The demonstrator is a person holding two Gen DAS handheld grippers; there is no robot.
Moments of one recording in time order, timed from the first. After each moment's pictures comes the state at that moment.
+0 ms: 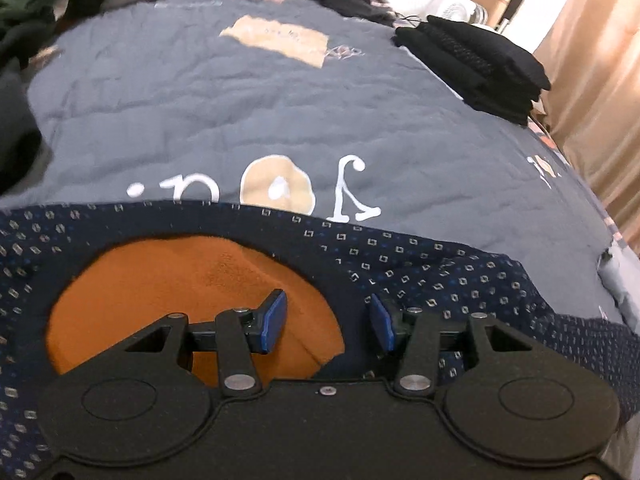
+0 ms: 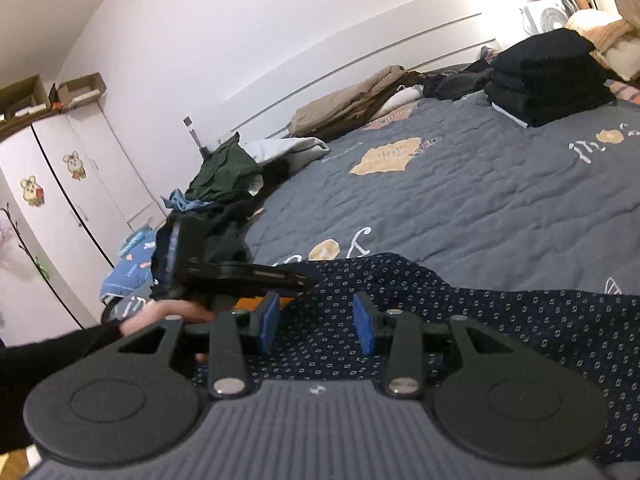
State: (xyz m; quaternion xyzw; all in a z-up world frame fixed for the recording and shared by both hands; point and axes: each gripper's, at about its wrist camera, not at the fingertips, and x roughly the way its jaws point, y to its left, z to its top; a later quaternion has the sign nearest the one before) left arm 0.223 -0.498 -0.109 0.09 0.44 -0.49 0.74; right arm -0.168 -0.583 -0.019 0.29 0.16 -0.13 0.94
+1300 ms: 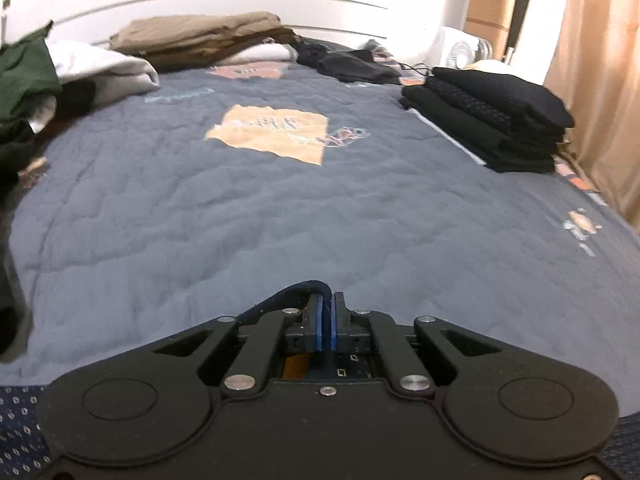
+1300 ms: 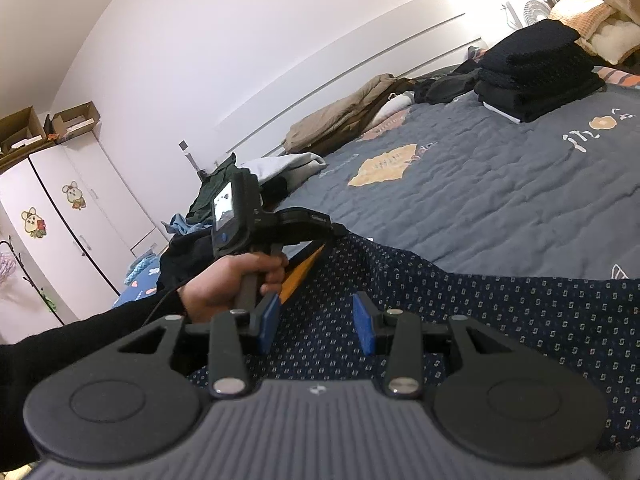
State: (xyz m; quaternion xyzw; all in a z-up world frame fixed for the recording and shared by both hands) left arm 0.239 -0.592 -0.082 0.13 0.33 -0.47 0.81; right arm -0.170 -0.586 -0.022 0.32 0.13 -0.14 0.93
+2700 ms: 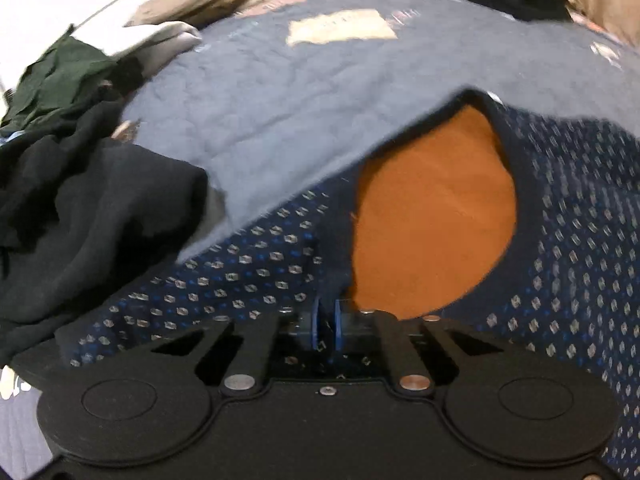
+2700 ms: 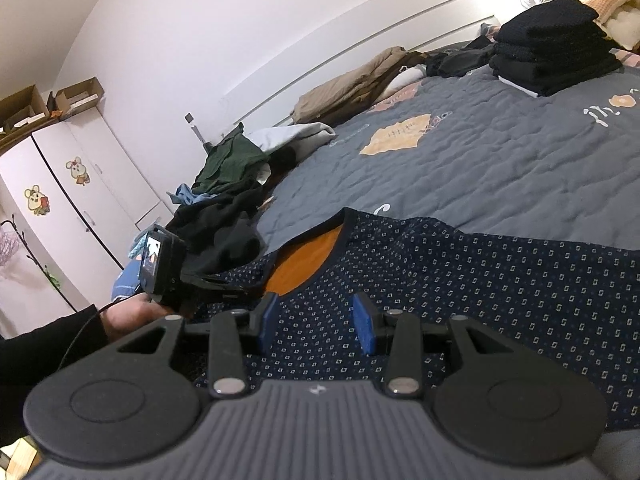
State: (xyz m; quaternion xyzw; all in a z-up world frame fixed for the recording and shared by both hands) left arm 0.279 -0.428 -0.097 0.31 0.33 -0.42 0.79; right arm -0.149 -0.568 -0.035 0.32 0.17 -0.12 0.93
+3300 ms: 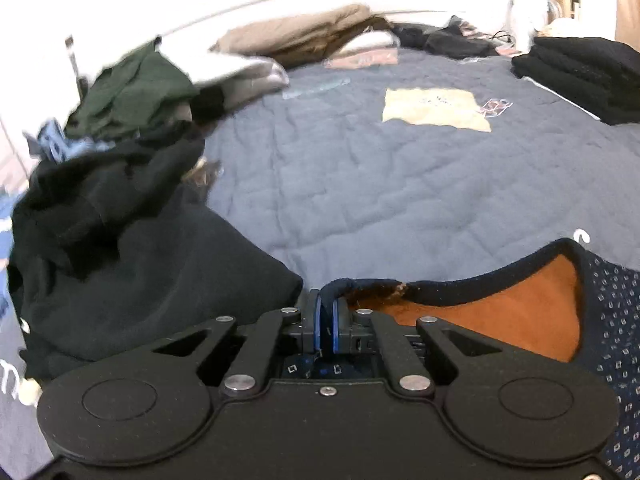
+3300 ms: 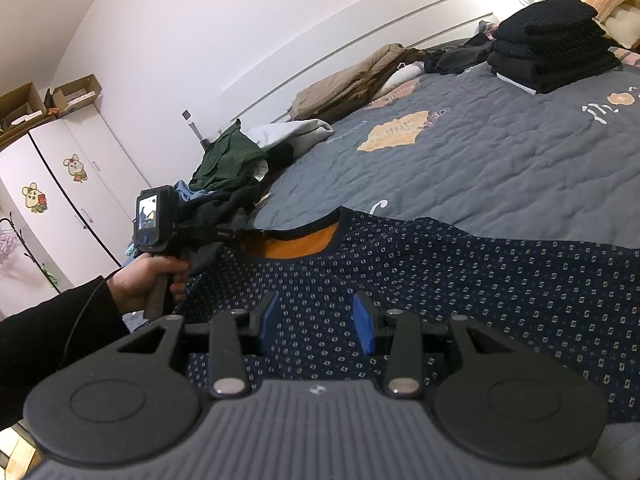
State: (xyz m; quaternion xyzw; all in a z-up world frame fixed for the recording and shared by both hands) left arm 0.334 -0.463 -0.063 0.24 0.31 -0.35 0.85; right arm -0.148 -0.572 -0.037 0.32 0.17 -0.12 0.93
